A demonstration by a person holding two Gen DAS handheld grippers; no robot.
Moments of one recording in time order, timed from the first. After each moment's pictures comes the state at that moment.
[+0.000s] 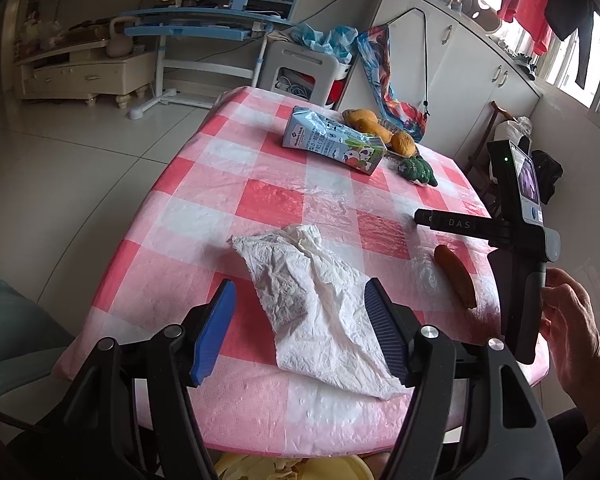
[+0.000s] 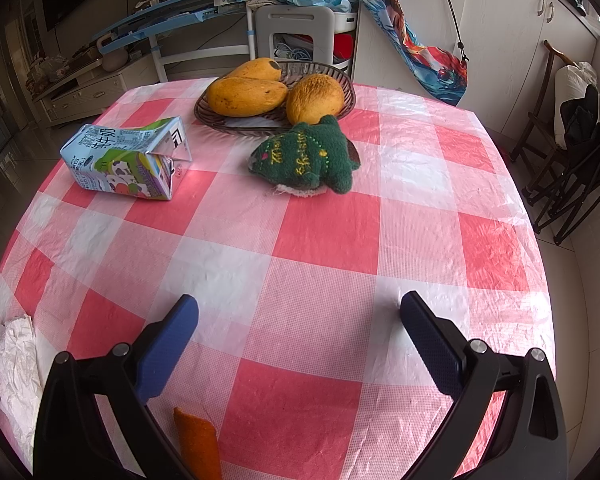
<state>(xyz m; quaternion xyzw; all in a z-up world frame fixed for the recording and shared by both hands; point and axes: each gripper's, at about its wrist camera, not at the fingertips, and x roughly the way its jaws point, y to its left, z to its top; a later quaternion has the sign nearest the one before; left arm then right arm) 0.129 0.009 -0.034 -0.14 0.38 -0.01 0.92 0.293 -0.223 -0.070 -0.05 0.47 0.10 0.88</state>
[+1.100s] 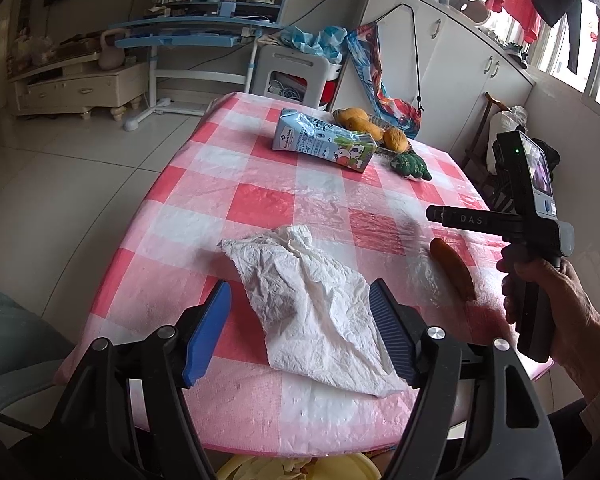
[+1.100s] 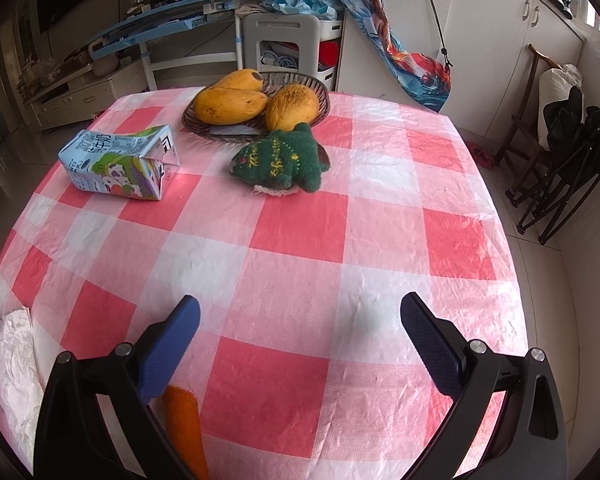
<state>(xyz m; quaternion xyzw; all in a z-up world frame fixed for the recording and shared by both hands) 0.127 0.002 -0.032 -0.12 0.37 -0.02 0.92 0.278 -0.237 -0.058 -0.05 0.46 0.07 0.89</state>
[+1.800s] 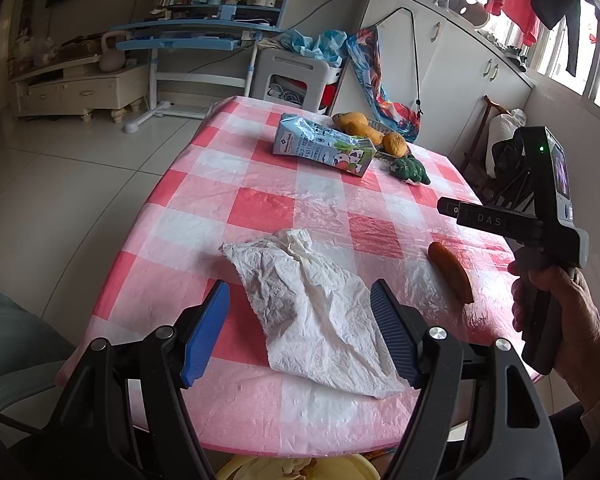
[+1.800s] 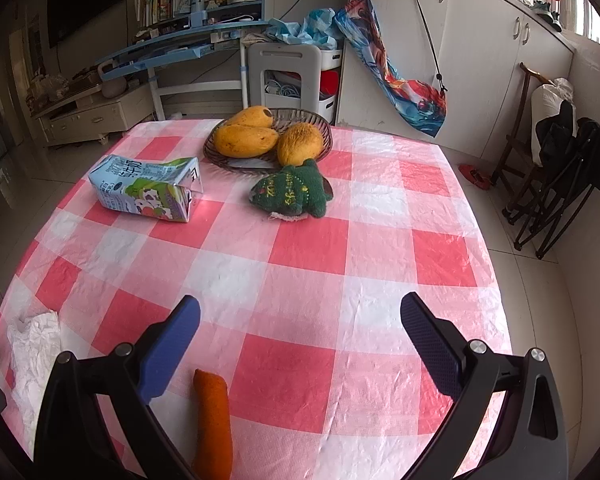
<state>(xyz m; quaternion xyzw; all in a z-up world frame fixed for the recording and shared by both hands) 0.124 0.004 -0.027 -0.12 0.36 -0.02 0.92 0.262 -0.236 -0.036 -0.05 0.40 0.08 0.91</state>
